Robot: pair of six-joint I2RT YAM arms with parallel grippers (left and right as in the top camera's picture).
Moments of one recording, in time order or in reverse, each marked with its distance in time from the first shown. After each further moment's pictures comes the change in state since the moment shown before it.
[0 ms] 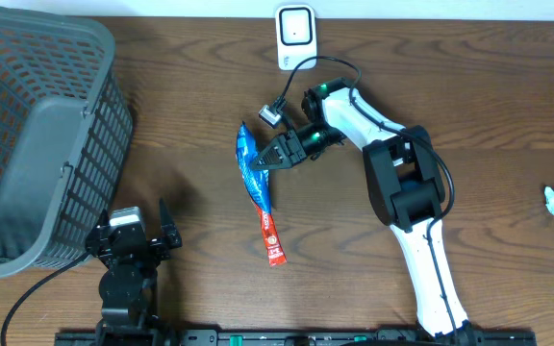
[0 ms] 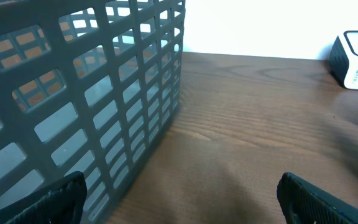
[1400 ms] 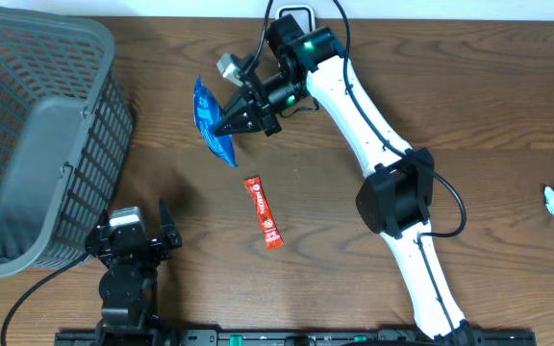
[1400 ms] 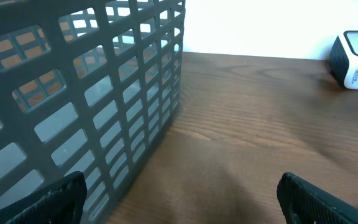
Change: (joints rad) left arm 0.000 0.000 0.000 0.000 0.000 0.000; right arm 0.091 0.000 0.600 -0.038 0.117 -0.255
